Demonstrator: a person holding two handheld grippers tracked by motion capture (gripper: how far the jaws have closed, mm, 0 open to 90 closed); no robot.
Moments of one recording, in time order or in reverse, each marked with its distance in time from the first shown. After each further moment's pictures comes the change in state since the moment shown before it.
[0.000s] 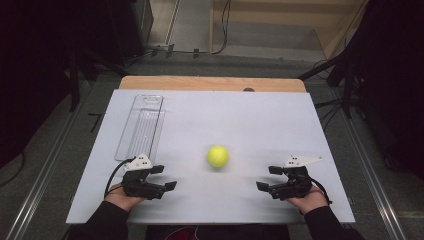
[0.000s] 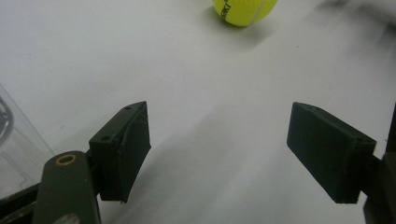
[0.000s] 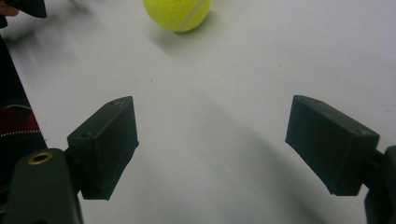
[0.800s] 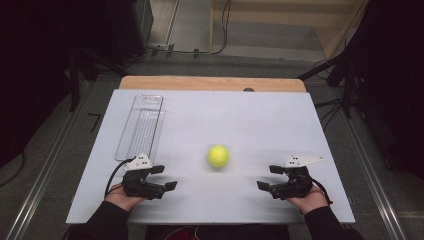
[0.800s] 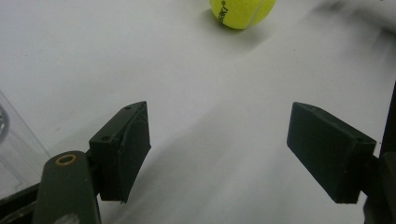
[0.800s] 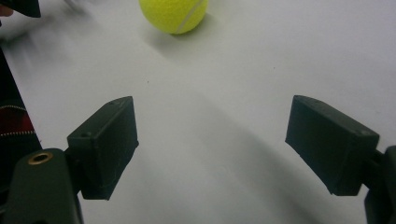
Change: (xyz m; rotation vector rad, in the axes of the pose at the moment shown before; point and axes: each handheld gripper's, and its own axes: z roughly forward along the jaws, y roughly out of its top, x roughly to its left) left arm 0.000 0.000 0.000 -0.009 -0.011 -0.009; right arm 0.000 0.000 -0.001 -0.005 -0.015 -0.009
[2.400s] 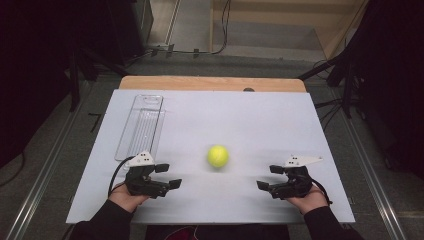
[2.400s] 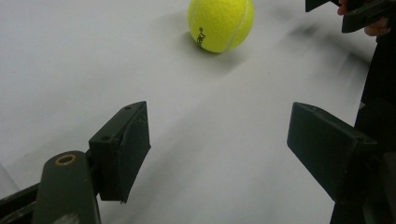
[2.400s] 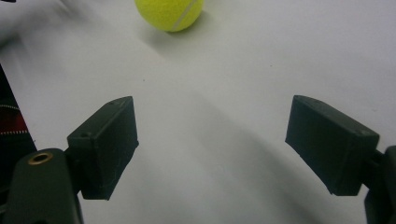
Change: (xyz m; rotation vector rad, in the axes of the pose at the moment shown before) left arm -0.009 0.014 0.000 -0.031 -0.054 -0.041; right arm 0.001 0.000 0.001 0.012 -0.014 0.002
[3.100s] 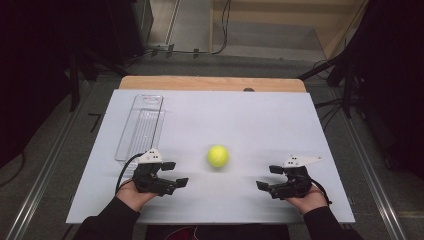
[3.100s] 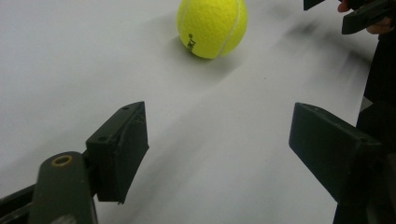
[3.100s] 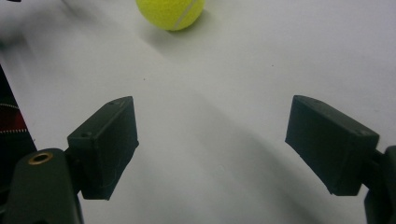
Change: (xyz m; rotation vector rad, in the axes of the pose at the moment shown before) left arm -0.007 0.014 0.014 0.034 -0.009 0.016; right arm 0.001 0.001 0.001 0.005 -0.004 -0.004
